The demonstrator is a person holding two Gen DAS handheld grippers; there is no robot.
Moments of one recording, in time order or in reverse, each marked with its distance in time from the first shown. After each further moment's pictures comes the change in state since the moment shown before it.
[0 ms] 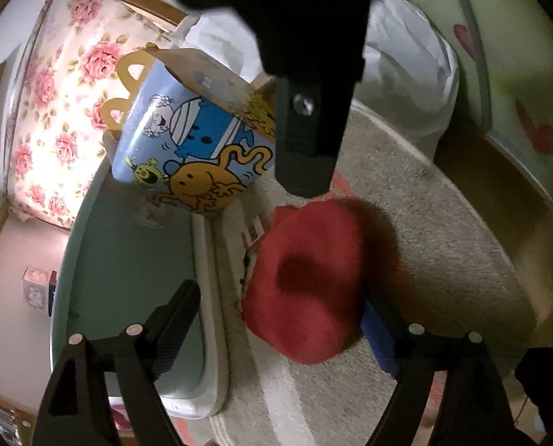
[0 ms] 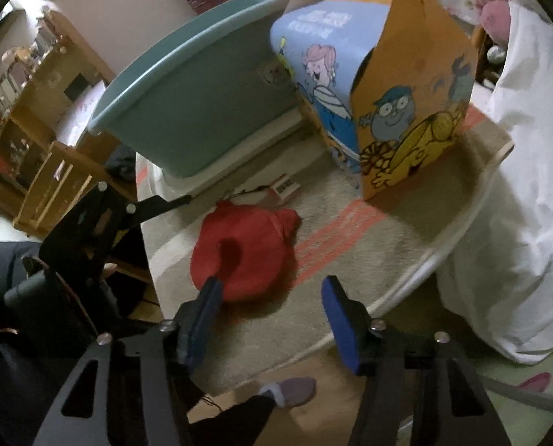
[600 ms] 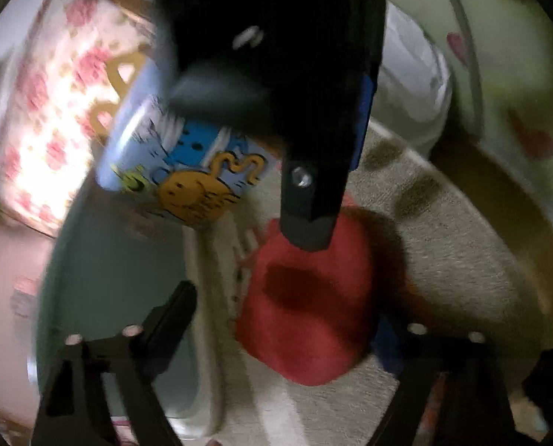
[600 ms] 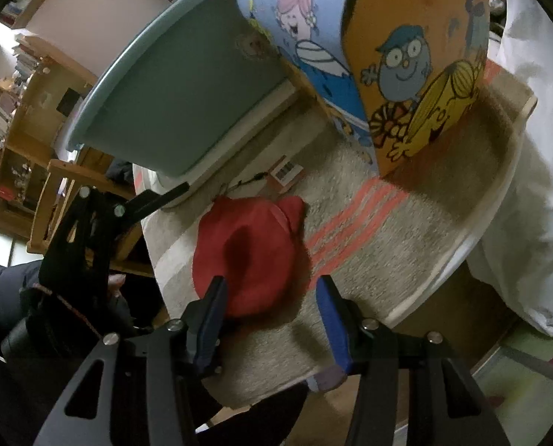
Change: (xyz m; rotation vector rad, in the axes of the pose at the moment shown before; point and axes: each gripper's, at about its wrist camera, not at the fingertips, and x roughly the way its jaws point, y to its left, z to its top) left arm 0.017 0.019 0.000 -0.029 -0.050 -0.113; right arm 0.031 -0.009 0.009 0.131 0.092 0.088
